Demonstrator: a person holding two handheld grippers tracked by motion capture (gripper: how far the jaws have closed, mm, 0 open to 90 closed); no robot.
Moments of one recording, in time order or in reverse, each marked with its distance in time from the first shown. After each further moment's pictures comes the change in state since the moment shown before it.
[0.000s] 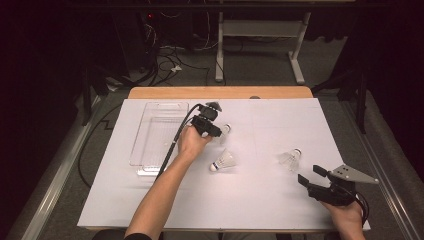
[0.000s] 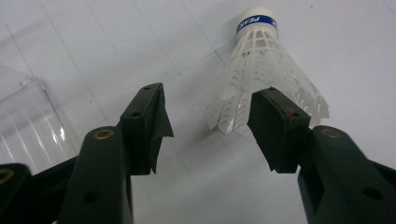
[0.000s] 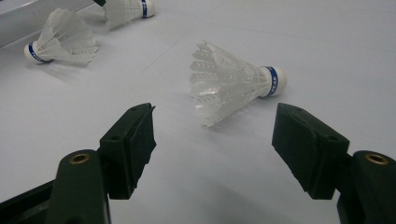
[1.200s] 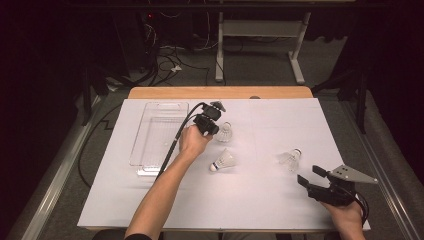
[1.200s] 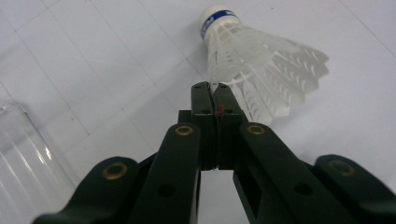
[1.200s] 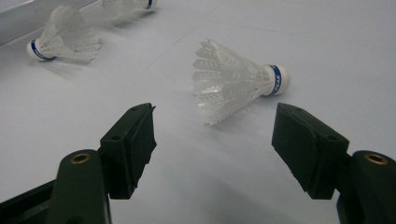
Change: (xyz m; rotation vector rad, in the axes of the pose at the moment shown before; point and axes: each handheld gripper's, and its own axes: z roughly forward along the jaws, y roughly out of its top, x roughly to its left) left arm -0.007 0.003 -0.012 -0.002 -0.069 0.104; right arm 0.001 0.000 0.000 0.007 0.008 -0.002
